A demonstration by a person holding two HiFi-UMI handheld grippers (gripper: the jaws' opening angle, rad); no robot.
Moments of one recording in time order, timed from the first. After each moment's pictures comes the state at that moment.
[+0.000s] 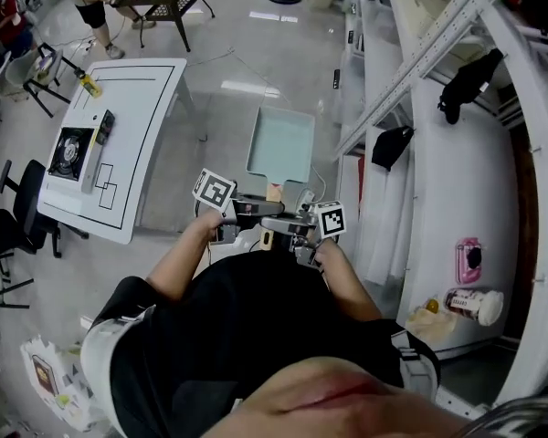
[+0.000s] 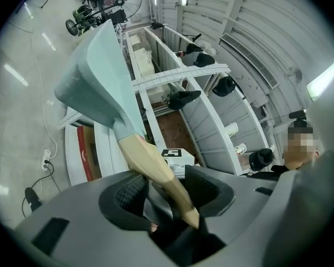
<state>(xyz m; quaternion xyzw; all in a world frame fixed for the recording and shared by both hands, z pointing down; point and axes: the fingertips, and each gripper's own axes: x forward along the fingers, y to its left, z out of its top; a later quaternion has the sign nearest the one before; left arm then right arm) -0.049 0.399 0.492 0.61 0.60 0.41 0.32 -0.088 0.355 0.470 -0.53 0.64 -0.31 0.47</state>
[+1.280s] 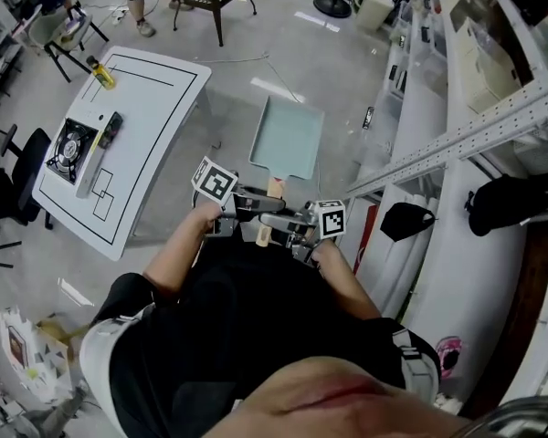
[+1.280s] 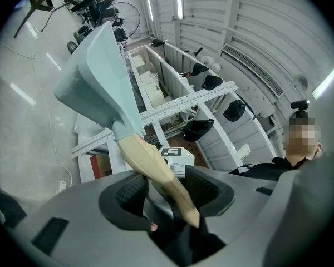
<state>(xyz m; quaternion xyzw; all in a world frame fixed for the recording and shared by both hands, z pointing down) 0.151 0.362 0.496 0.63 0.55 0.39 0.38 0.112 0.318 0.483 -0.47 0.68 -0.34 0.45</state>
